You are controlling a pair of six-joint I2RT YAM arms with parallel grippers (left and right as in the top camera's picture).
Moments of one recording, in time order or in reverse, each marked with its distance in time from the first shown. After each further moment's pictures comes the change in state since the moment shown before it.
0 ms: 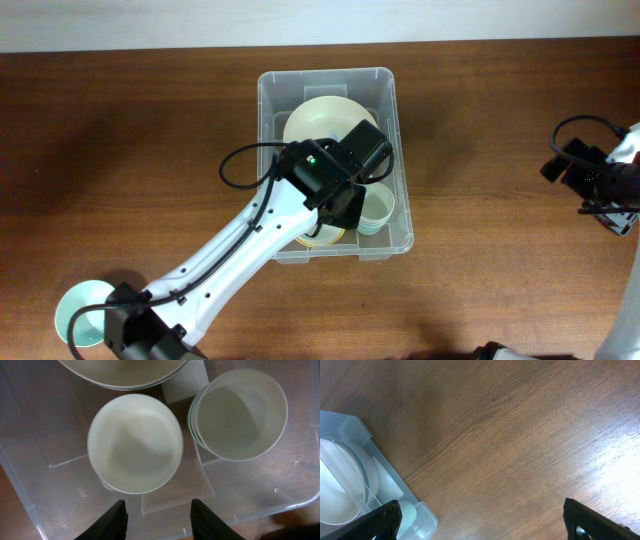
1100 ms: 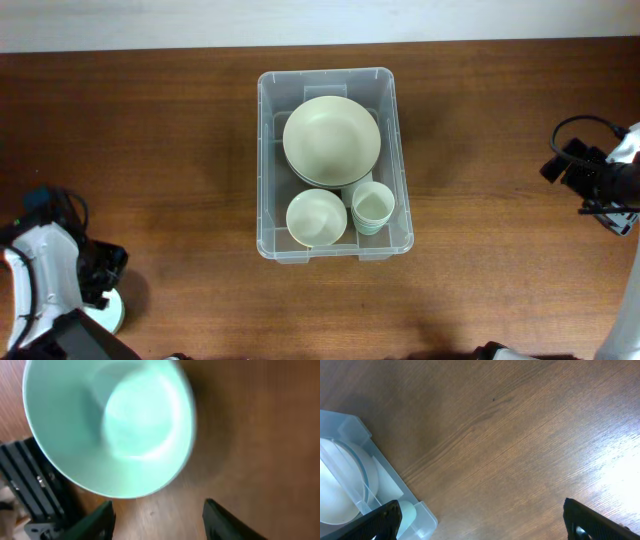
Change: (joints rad) left arm 1.390 -0.233 -0.693 0.165 -0.048 -0.237; right arm 0.000 0.000 0.000 0.000 0.000 -0.002
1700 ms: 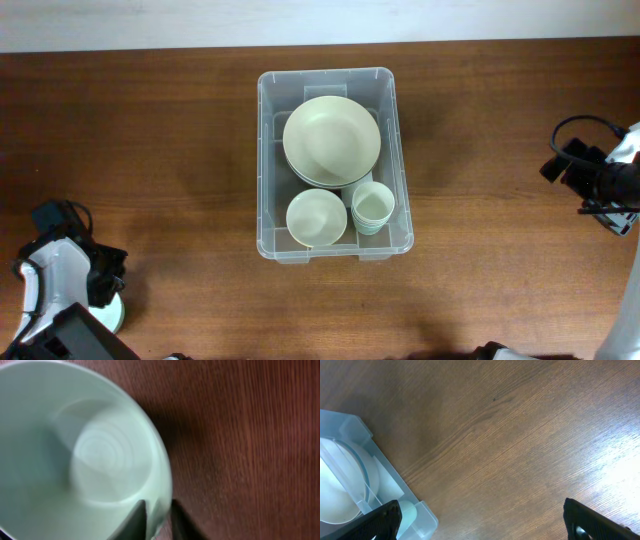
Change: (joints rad) left arm 0.019 0.001 -0.147 0.287 -0.023 0.058; right arm 0.000 0.000 0.000 0.000 -0.003 0.000
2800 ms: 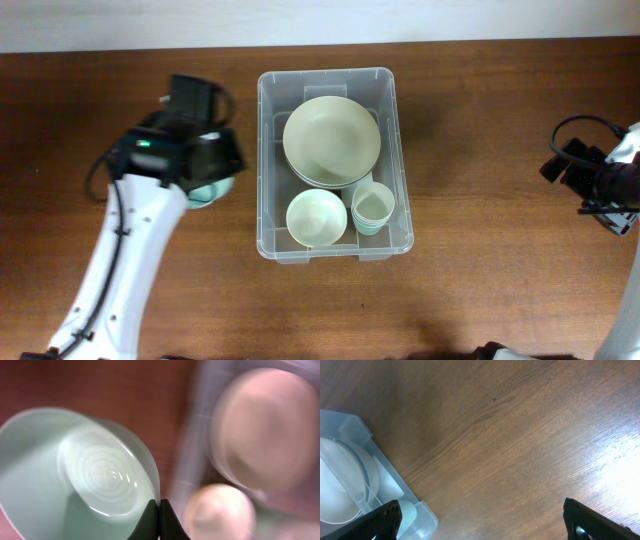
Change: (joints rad) left arm -0.877 0.001 0.676 -0.268 0.140 0.172; right arm 0.000 0.000 0.000 0.000 0.000 0.000
